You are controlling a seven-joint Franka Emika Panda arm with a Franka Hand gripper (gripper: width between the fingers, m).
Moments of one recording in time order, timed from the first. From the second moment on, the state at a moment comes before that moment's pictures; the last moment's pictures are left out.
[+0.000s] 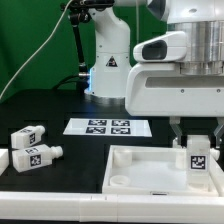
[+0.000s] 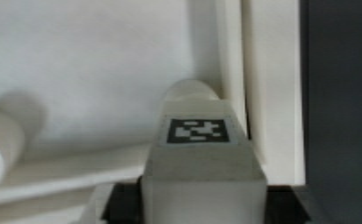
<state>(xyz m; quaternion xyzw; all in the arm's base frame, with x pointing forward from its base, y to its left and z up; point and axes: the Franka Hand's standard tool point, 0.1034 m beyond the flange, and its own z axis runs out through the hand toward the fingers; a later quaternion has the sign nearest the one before) 0.649 0.135 0.092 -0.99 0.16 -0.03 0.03</state>
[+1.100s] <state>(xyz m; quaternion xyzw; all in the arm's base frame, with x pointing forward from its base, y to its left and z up) 0.650 0.144 0.091 -0.87 0.48 0.00 0.05</state>
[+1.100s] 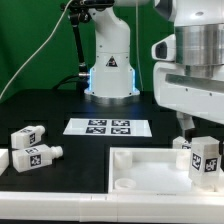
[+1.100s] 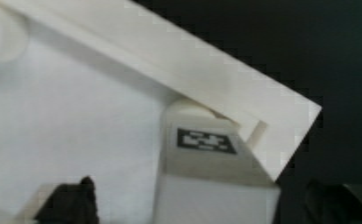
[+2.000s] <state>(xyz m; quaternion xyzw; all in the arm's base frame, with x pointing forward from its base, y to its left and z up) 0.646 0.142 0.081 -0.99 0.13 -0.04 0.04</state>
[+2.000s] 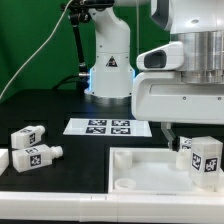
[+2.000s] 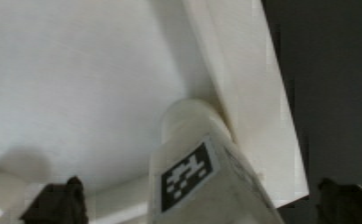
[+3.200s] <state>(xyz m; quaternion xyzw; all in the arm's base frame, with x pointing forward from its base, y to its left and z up) 0.657 0.142 0.088 -1.00 -0.03 -0.06 0.03</state>
